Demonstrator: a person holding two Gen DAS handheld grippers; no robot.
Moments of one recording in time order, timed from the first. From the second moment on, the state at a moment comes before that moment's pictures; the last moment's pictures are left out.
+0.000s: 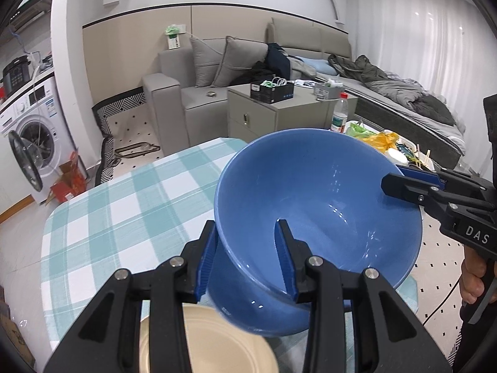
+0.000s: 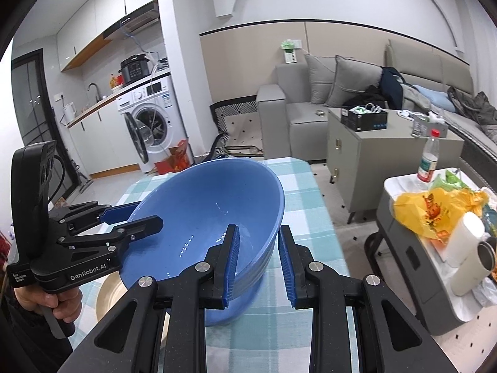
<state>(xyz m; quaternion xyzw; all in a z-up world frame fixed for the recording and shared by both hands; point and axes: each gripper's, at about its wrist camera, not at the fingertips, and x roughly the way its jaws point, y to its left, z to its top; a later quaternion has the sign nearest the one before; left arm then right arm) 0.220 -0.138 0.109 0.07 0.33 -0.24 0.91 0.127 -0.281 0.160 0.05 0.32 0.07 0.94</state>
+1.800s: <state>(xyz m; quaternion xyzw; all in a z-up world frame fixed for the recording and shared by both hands) 0.227 -0.136 0.030 0.11 0.39 -0.17 0.90 0.161 -0.242 0.056 -0.04 0.41 0.05 0.91</state>
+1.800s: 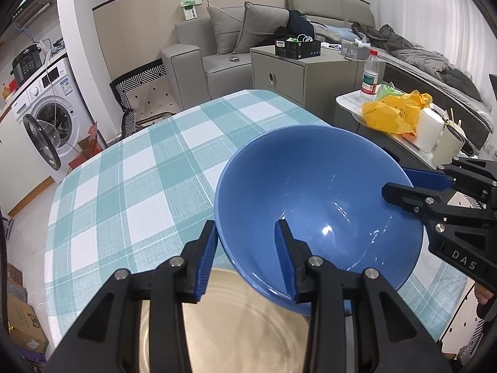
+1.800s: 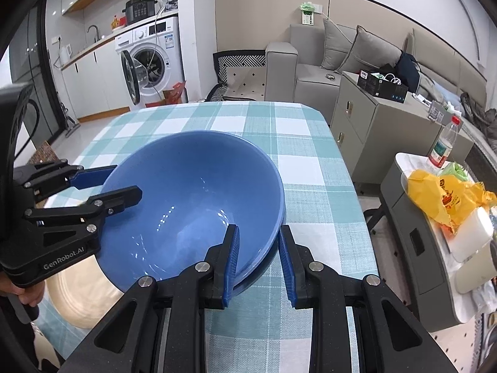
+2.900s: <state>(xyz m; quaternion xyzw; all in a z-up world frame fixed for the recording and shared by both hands) 0.233 -0.135 0.013 0.12 0.40 -0.18 0.89 0.162 -0.243 0.043 -0.06 0.42 0.05 0.90</state>
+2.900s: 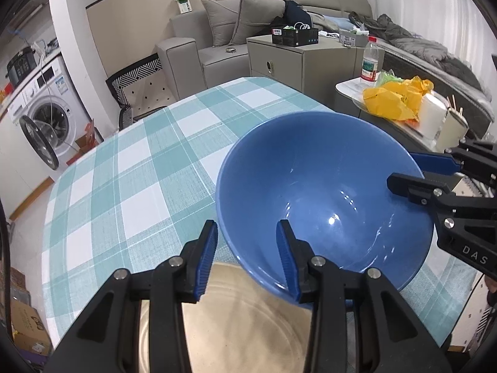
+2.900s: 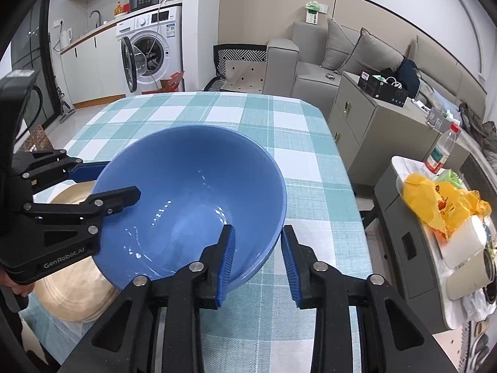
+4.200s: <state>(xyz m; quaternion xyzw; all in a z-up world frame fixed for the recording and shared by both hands) 0.251 -0.100 -0.005 -0.05 0.45 -0.19 0.87 0.179 -0.292 0.015 0.16 0.44 0.11 0.88</state>
